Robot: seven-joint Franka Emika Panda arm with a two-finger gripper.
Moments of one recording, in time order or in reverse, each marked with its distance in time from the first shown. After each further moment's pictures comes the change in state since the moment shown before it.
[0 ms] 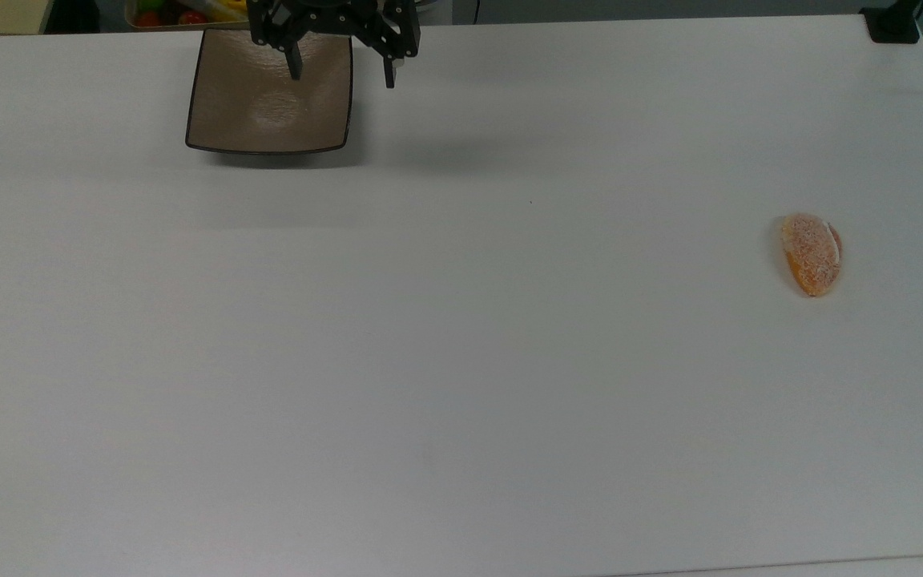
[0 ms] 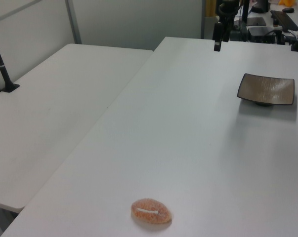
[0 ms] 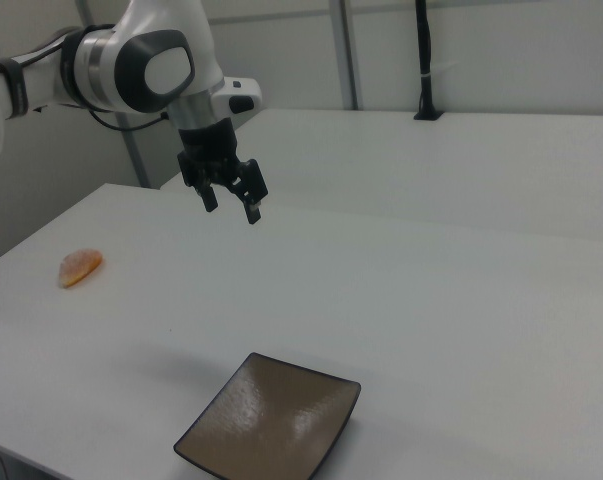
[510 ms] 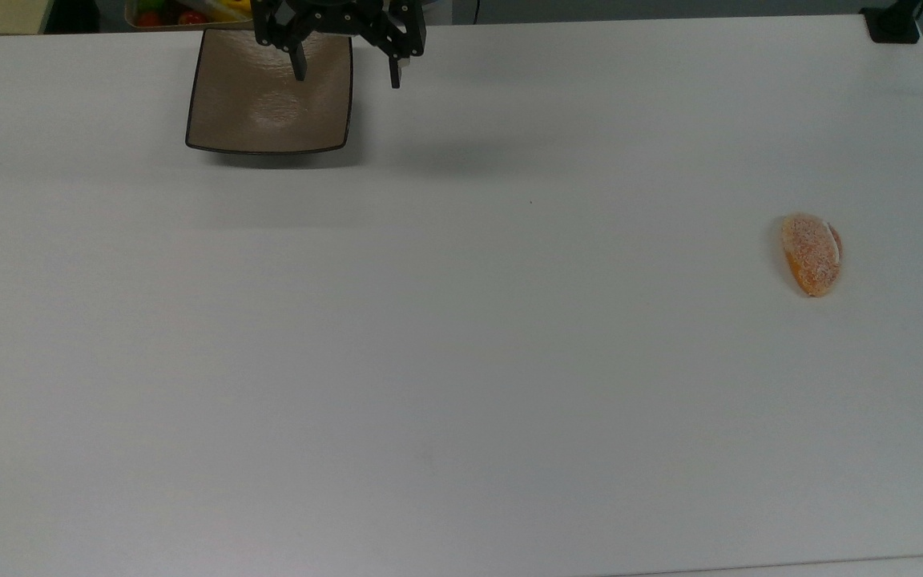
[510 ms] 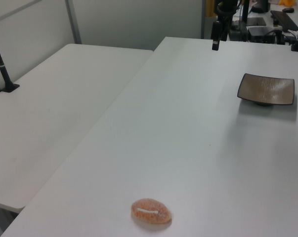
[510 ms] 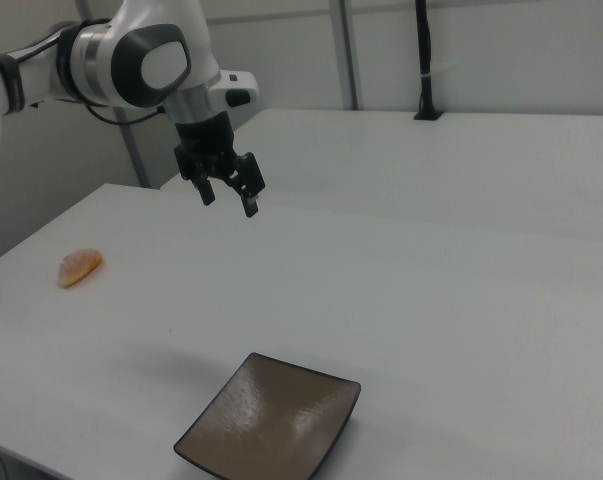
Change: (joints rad) arm 0.007 0.003 0.001 0.020 0.007 0.000 0.000
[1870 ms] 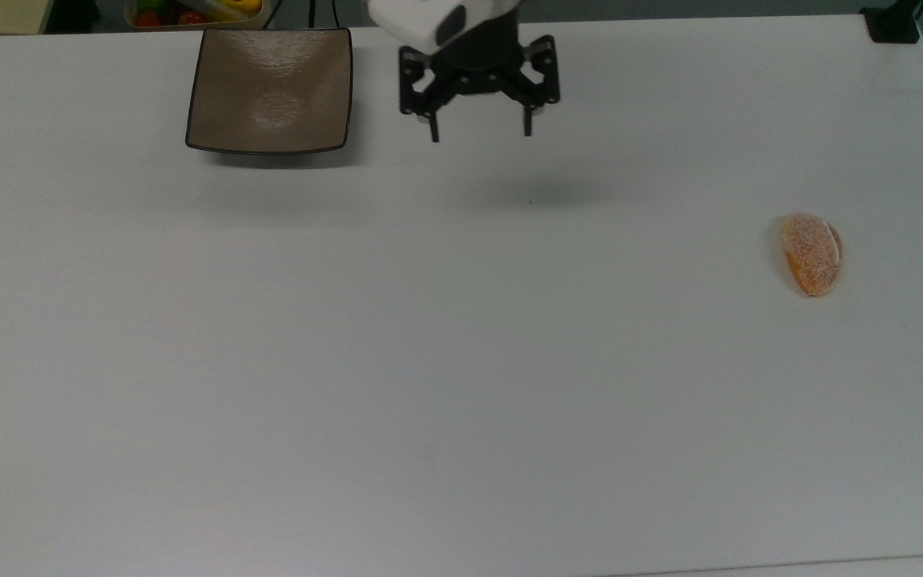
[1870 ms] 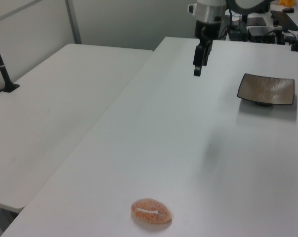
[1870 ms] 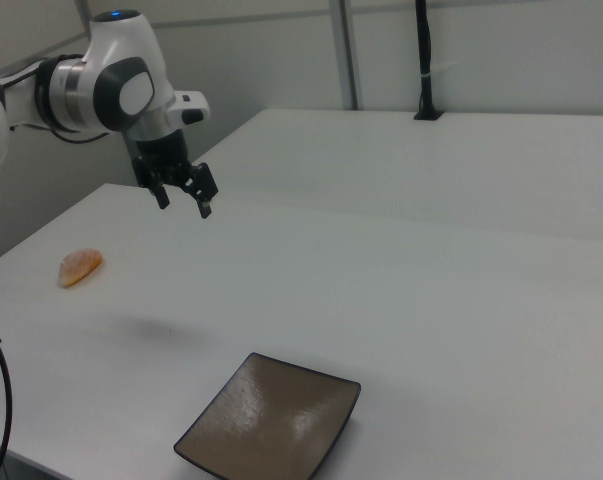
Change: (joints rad) arm 0.012 0.105 0.202 0.005 0.021 0.145 0.066
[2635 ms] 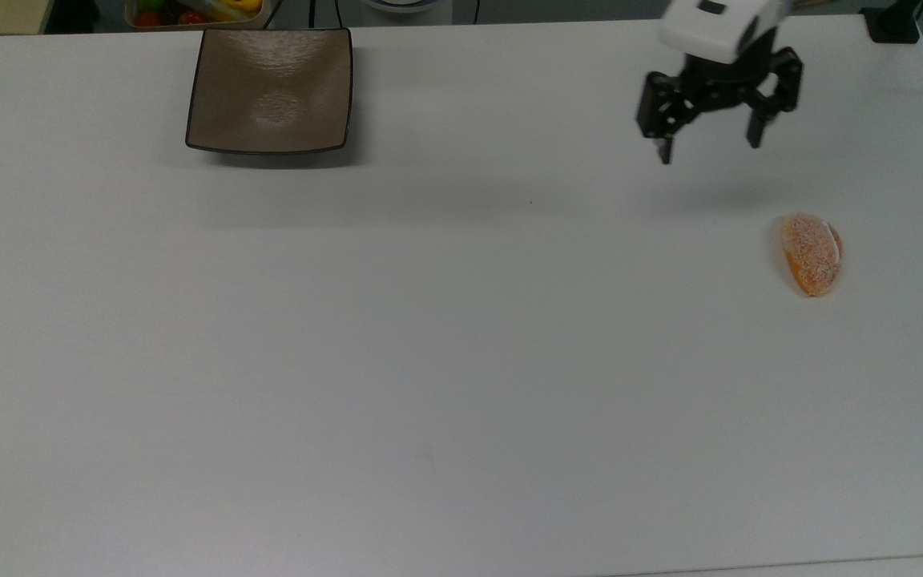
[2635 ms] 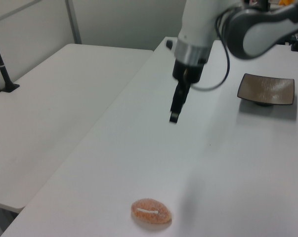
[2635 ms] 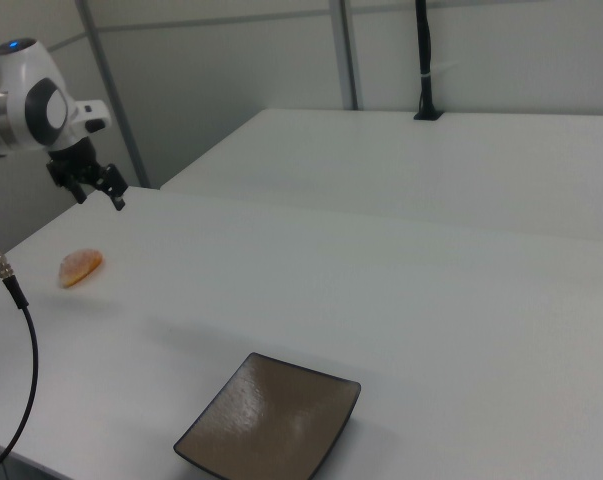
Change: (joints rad) arm 0.283 0.200 0.088 0.160 -0.118 0.169 0.296
